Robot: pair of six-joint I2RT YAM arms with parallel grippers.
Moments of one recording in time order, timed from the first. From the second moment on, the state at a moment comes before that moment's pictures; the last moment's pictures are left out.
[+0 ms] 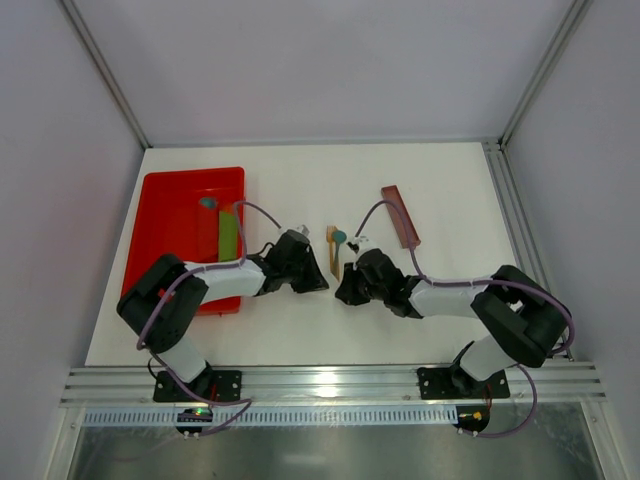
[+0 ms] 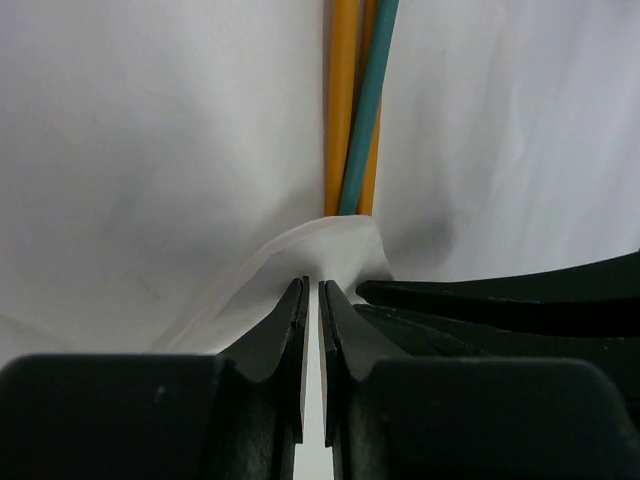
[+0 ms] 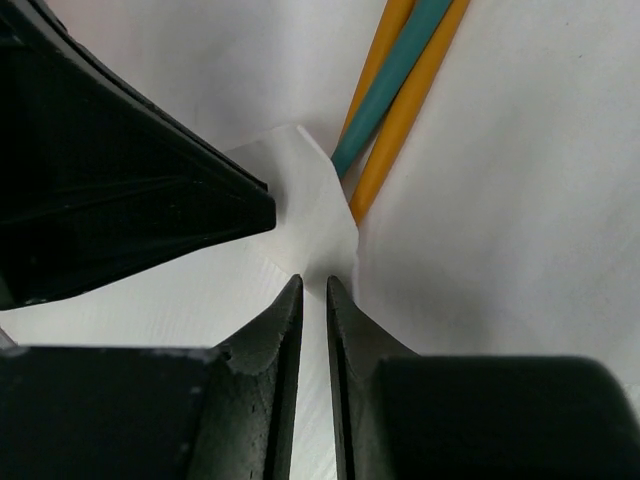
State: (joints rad) left arm -0.73 1.63 0.77 0.02 0.14 -0.92; right arm 0.79 1.51 0.53 0.28 -0.07 0.57
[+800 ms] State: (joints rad) left arm -0.73 1.66 0.76 0.07 0.16 -0.92; right arm 0.79 1.44 0.54 0.11 -0.06 0.56
